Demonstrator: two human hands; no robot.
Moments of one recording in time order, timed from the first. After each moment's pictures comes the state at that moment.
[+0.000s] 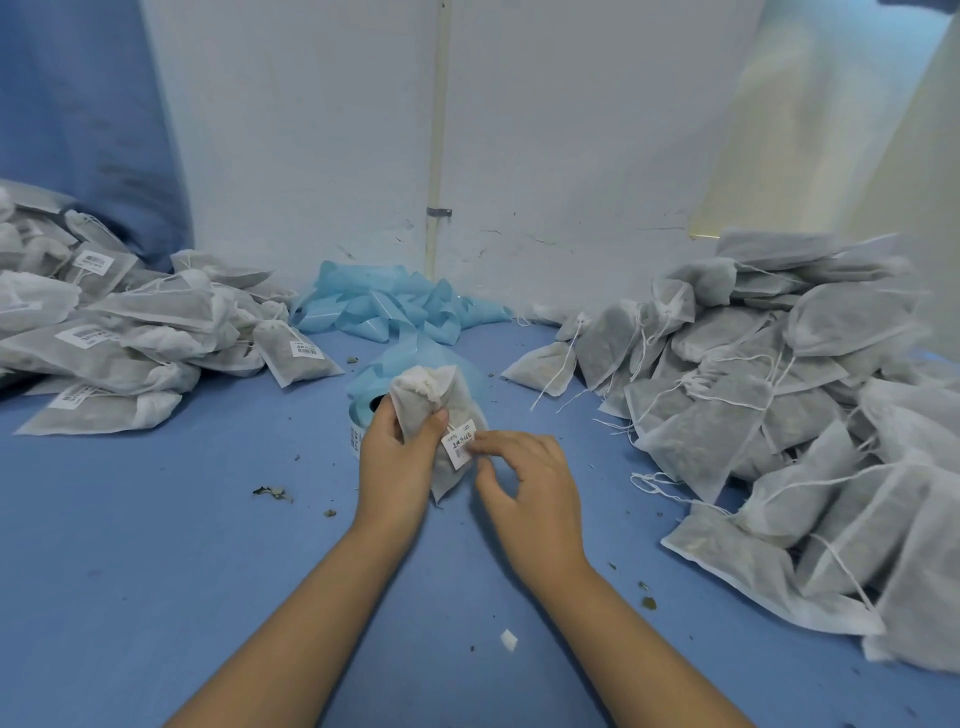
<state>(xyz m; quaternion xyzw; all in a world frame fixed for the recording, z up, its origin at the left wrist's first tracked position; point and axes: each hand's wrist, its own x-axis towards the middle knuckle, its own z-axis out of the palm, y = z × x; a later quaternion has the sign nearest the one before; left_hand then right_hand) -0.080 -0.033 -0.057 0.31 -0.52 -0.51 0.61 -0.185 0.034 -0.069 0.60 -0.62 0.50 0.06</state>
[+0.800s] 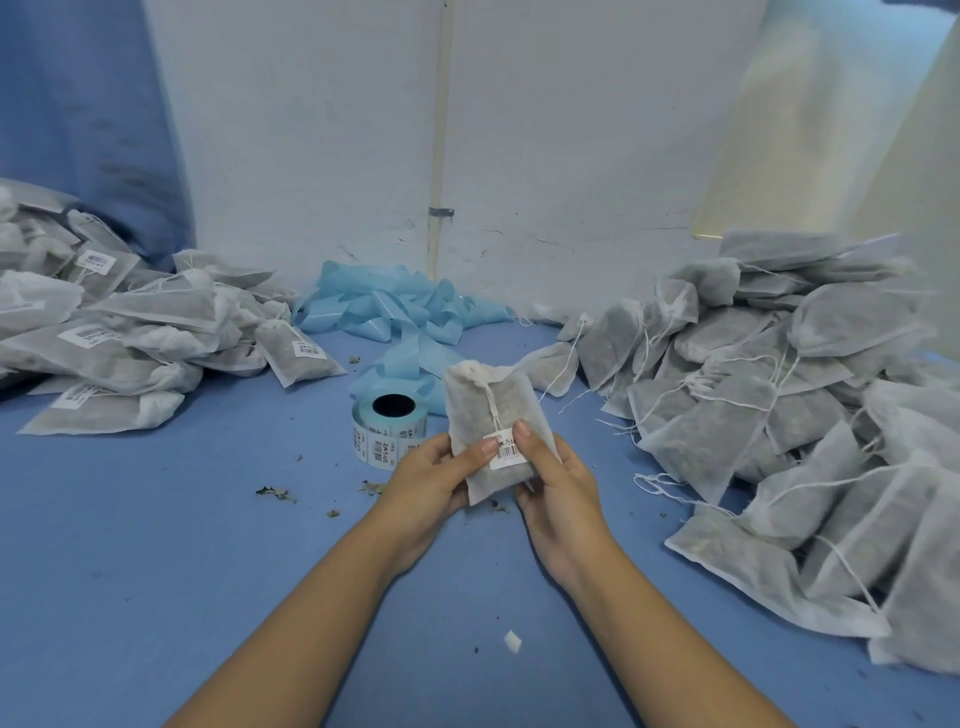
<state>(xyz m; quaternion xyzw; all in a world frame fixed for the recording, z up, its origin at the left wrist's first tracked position) -0.084 -0.029 -0.064 0.22 -0.47 -0.76 0.39 -0.198 0.029 -0.058 0.25 -0.38 0.75 -0.48</state>
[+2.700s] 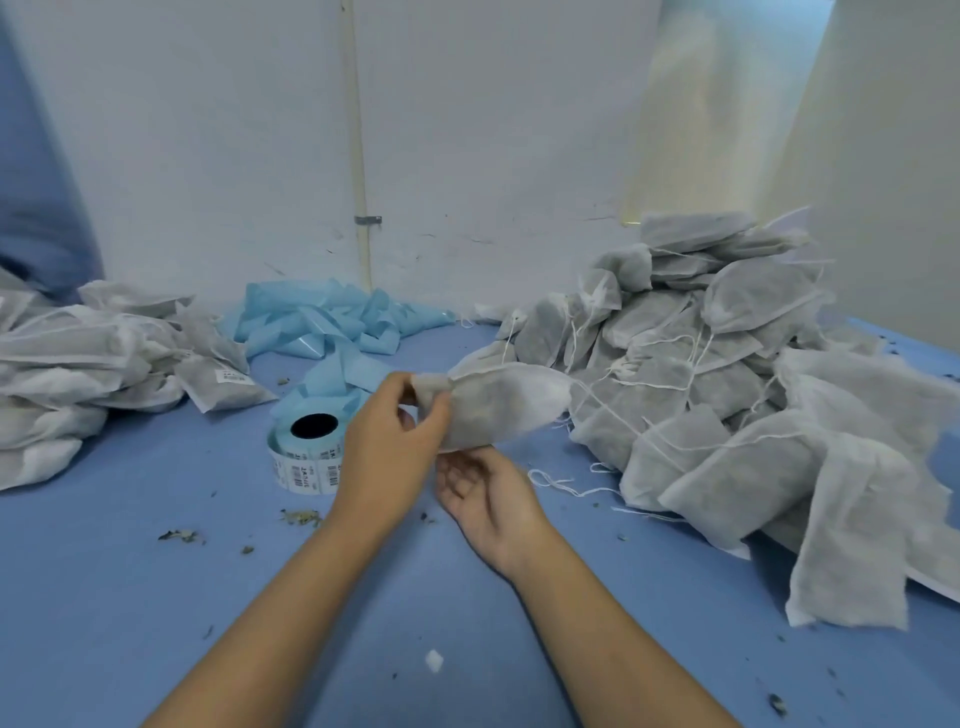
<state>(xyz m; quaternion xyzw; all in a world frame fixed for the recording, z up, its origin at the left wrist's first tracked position) -0.124 -0.019 -0.022 0.34 -0.71 -0.30 0.54 -0.221 0.012 -0.068 0.15 -0.33 0.74 -0.56</state>
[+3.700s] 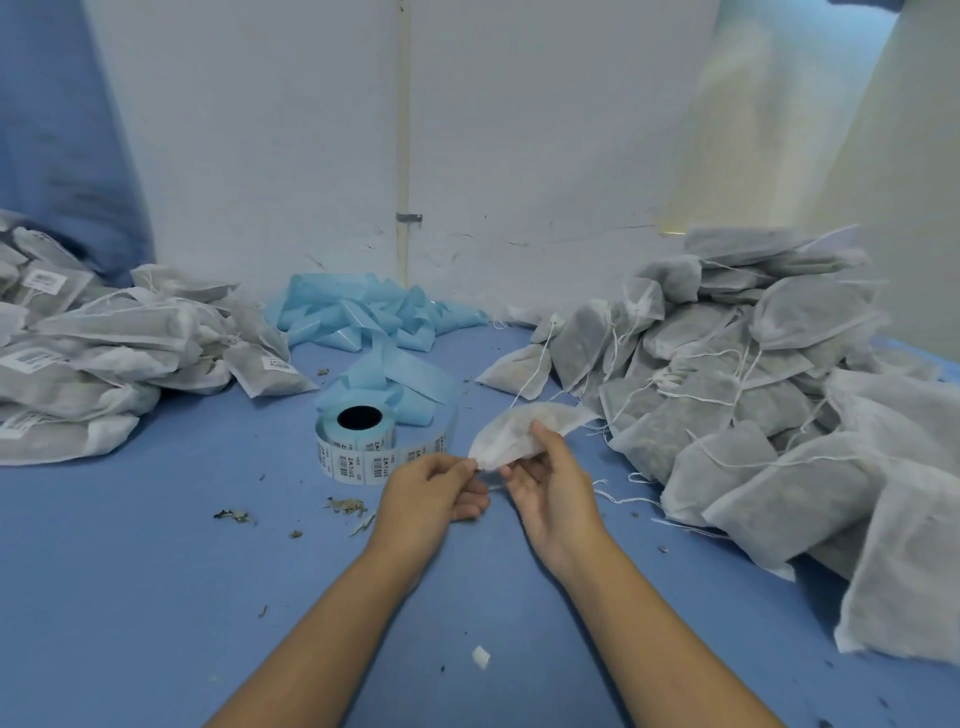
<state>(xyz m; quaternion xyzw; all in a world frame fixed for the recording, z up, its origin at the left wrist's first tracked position) -0.109 -0.014 -0.061 0.37 -0.54 -0.62 0.42 -0.223 0.023 -0.056 0.13 -0.40 0.78 -0.46</state>
